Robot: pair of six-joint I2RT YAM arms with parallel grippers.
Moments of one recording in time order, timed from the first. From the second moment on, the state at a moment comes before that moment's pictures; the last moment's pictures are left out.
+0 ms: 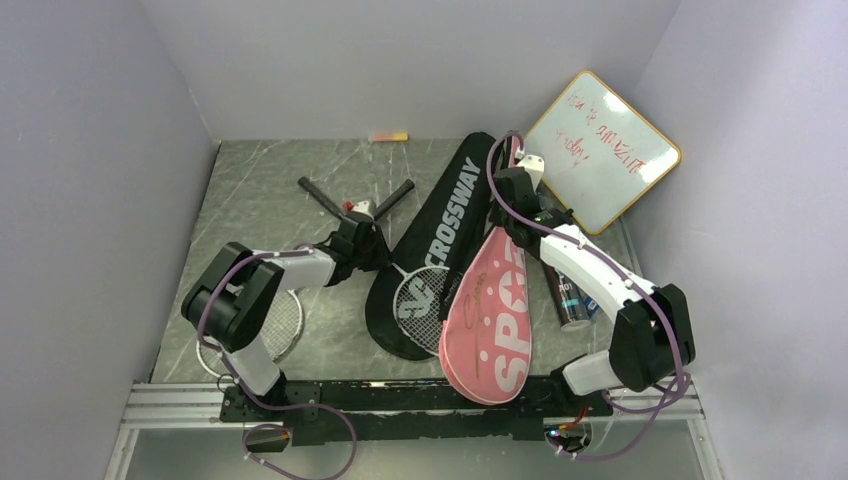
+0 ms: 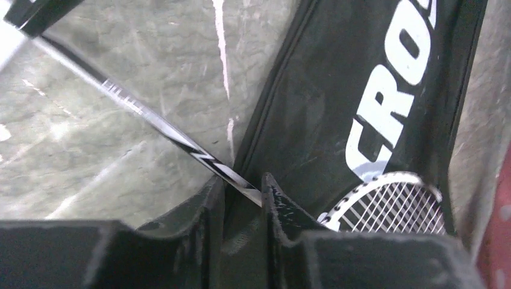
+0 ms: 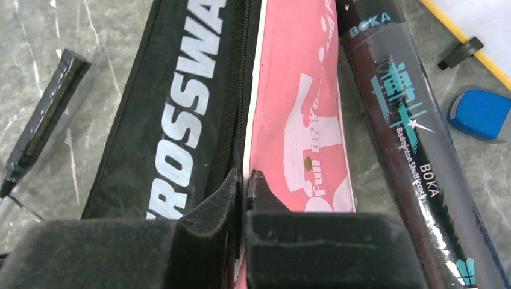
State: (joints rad) left arm -0.54 1.69 0.78 0.18 0.02 -0.66; right arm 0.44 1.41 1.07 -0.30 0.43 0.50
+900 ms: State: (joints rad) left arm -0.54 1.61 0.80 -0.04 0.02 -0.50; right arm 0.44 1.35 1.01 -0.29 0.47 0.49
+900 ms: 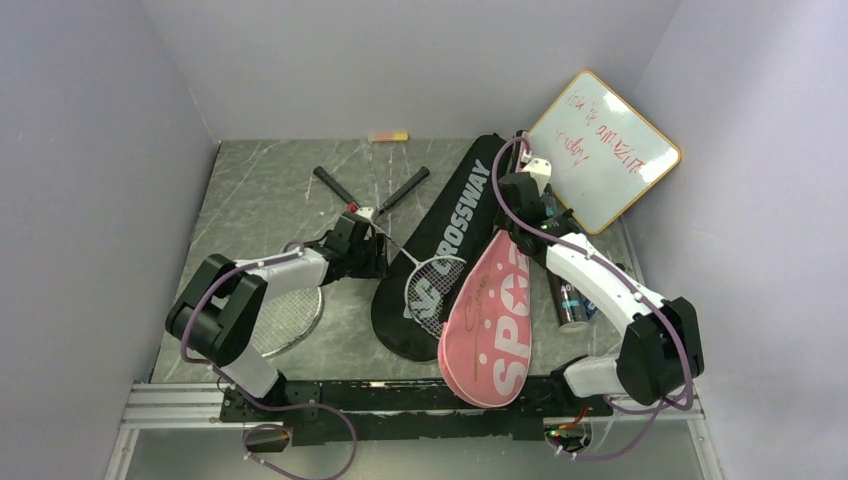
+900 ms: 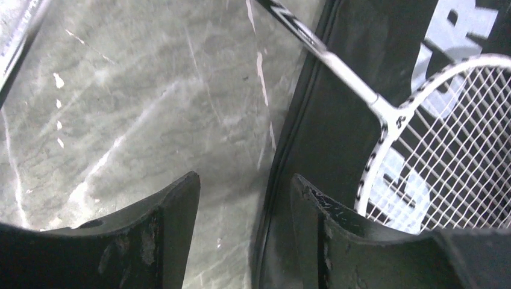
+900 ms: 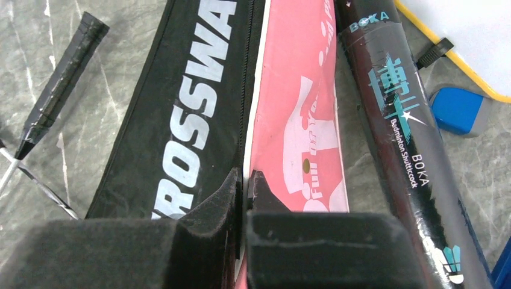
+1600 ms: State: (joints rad) left arm -0.54 1.59 0.75 -0.03 0.17 -0.47; right arm 0.44 1.32 1.01 -0.31 0.41 0.40
